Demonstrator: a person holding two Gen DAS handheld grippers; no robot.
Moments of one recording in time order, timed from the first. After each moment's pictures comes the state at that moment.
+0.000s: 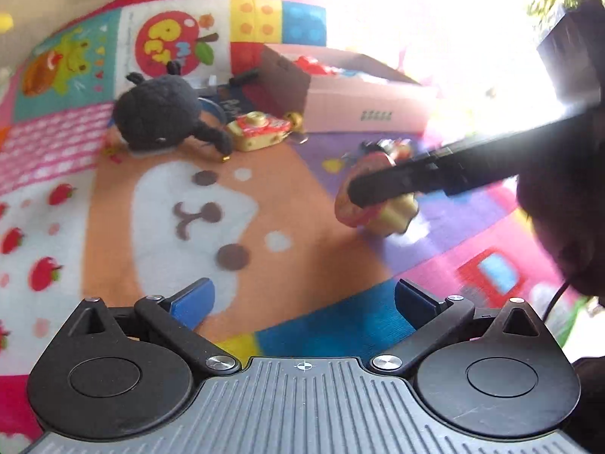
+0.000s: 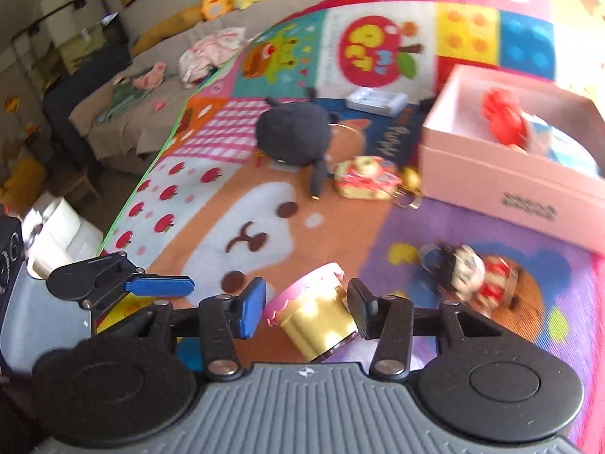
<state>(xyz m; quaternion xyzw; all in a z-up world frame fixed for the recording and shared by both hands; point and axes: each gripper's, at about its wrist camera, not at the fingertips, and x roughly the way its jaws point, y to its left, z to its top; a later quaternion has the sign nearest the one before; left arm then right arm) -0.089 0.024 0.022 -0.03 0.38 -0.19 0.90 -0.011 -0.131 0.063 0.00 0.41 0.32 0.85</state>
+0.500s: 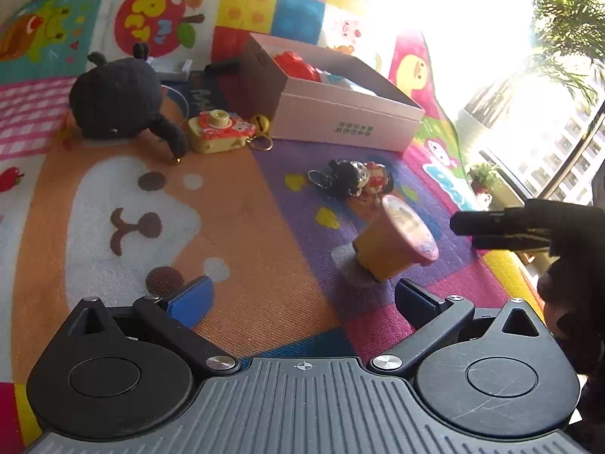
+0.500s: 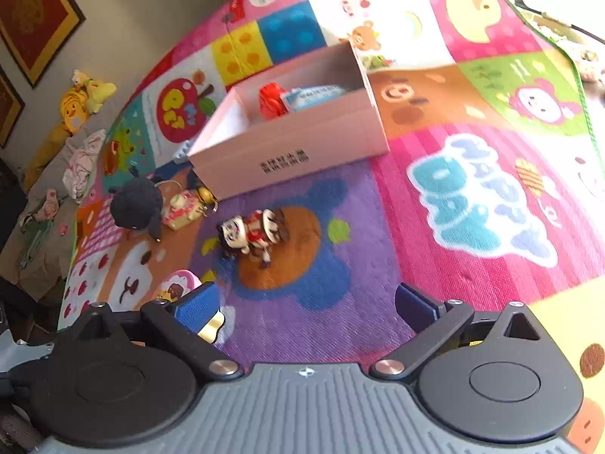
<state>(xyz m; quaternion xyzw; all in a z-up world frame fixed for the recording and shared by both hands) -0.062 0.001 0.021 -0.08 0.41 -0.20 0.89 -0.034 -0.264 0.048 0.17 0.42 0.12 0.88</state>
